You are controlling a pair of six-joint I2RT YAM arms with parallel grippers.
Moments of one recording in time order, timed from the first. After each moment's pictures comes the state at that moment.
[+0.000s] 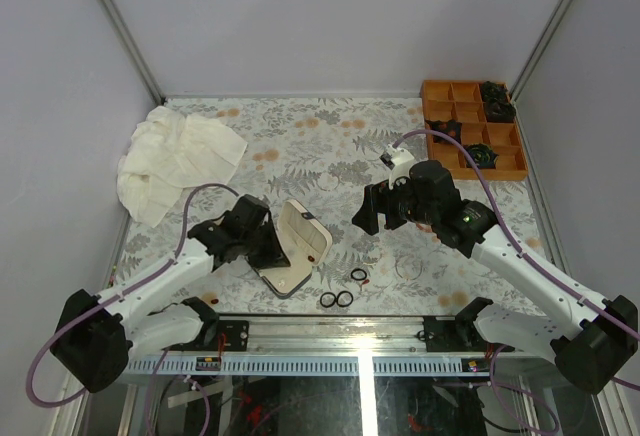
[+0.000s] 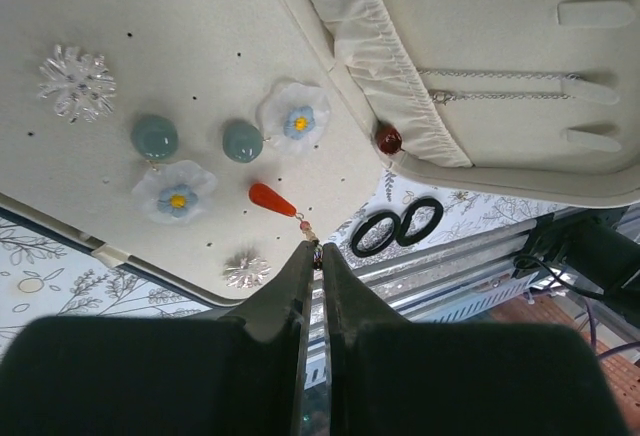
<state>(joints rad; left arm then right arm) -0.61 1.05 0.63 -0.60 0.22 -0.89 0.64 1.06 0.88 -0.40 -0.25 0.32</state>
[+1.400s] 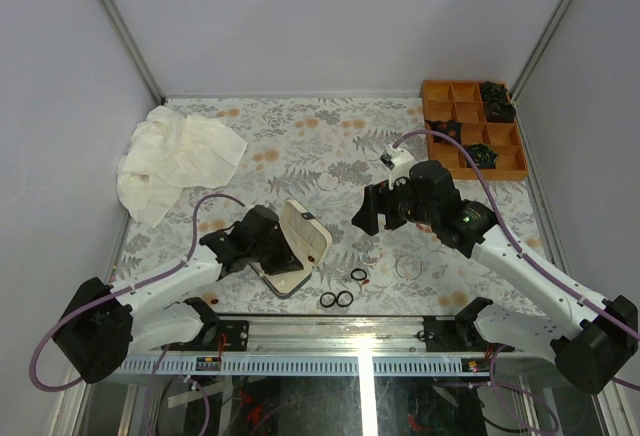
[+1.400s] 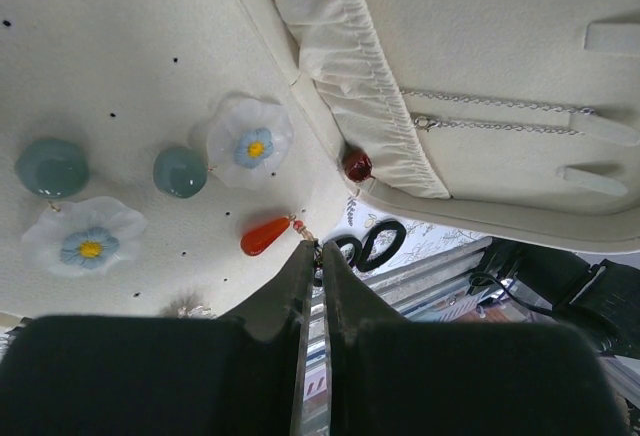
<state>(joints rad) -0.71 1.10 0.52 -0.35 0.20 -1.09 0.64 1.06 0.88 -0.40 -0.26 0.33</state>
